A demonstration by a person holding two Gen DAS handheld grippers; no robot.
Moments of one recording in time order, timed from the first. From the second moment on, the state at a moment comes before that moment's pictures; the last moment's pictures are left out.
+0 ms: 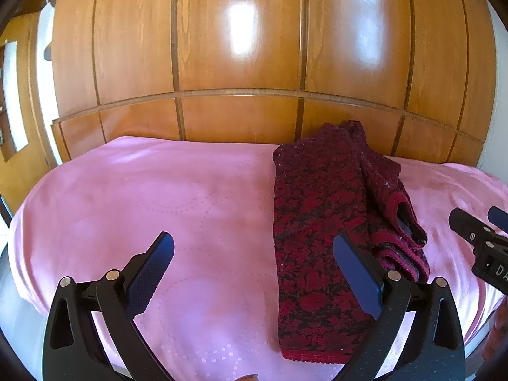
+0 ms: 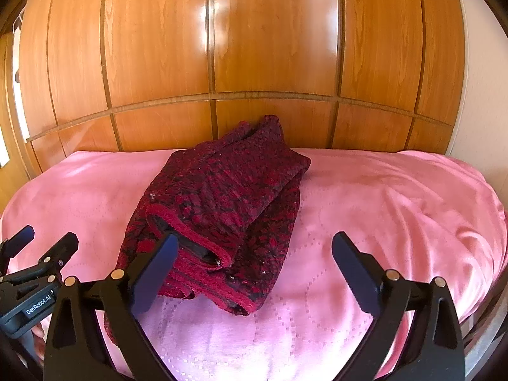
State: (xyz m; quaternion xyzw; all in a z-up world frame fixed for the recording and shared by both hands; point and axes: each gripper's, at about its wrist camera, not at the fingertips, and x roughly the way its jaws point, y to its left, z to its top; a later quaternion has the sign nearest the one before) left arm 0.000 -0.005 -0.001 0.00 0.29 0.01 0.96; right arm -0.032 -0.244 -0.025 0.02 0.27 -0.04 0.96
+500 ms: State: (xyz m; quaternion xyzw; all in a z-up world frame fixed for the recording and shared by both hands) left arm 0.021 -0.015 -0.017 0.02 0.32 0.00 0.95; right arm -0.019 -0.249 -0.022 0.02 0.27 0.00 0.96
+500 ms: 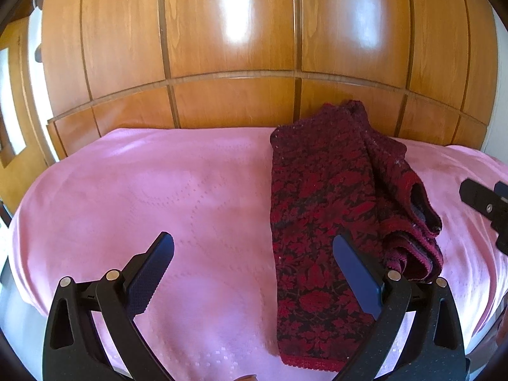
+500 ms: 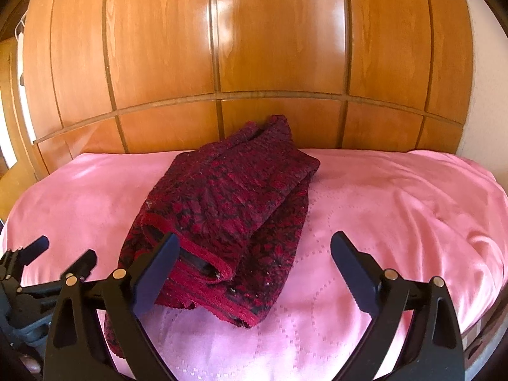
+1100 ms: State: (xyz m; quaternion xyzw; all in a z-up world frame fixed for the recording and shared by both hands) left arm 0.039 -0.030 -0.036 -0.01 0.38 -0.09 0.92; right arm 0.040 -0.212 -0.041 0.00 0.32 0.15 0.94
